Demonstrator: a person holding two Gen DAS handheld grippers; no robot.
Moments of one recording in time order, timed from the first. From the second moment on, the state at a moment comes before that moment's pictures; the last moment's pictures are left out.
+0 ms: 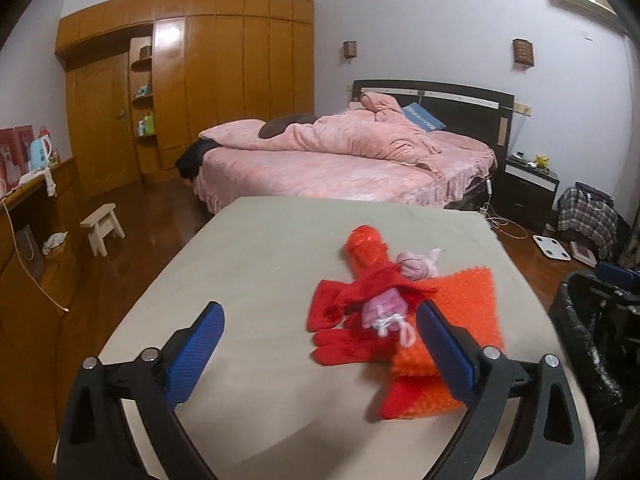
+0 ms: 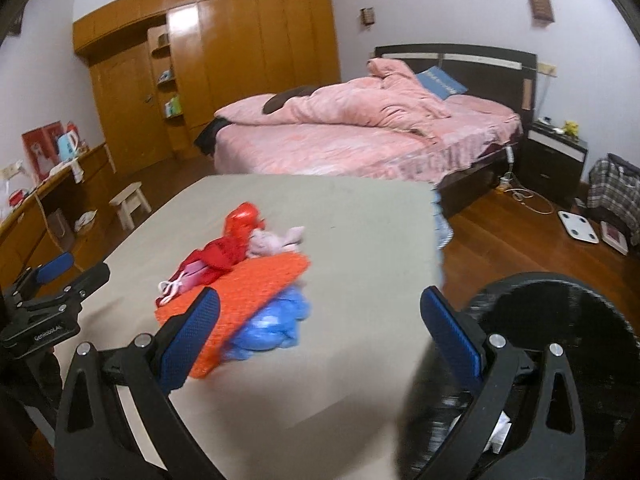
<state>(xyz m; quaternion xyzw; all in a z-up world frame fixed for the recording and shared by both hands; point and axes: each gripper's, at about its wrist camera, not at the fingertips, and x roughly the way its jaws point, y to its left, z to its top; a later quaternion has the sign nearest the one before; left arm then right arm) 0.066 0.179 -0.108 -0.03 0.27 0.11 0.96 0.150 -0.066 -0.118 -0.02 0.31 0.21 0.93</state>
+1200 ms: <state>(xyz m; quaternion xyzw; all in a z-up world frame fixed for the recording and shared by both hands) 0.064 0.201 -0.130 -0.04 0.29 0.11 0.95 0.151 -0.013 -0.157 -0.03 0.39 0.30 0.87</state>
